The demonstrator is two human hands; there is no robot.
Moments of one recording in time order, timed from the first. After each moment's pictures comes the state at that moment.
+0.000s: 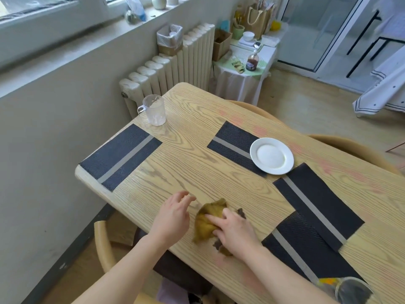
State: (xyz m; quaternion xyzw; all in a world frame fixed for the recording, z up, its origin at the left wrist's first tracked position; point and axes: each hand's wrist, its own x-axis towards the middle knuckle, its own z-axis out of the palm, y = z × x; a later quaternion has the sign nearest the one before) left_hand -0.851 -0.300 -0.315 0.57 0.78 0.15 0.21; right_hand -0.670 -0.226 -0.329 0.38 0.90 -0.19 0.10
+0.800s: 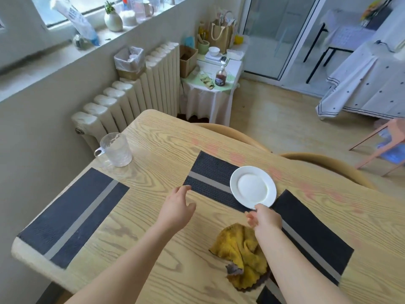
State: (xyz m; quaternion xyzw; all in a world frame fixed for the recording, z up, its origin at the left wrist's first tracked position) left_hand -0.871 -0.131 -0.291 0.51 0.78 0.19 0.32; right_hand -0.666 -0.069 -0.294 0.77 0.13 -0.52 -0.33
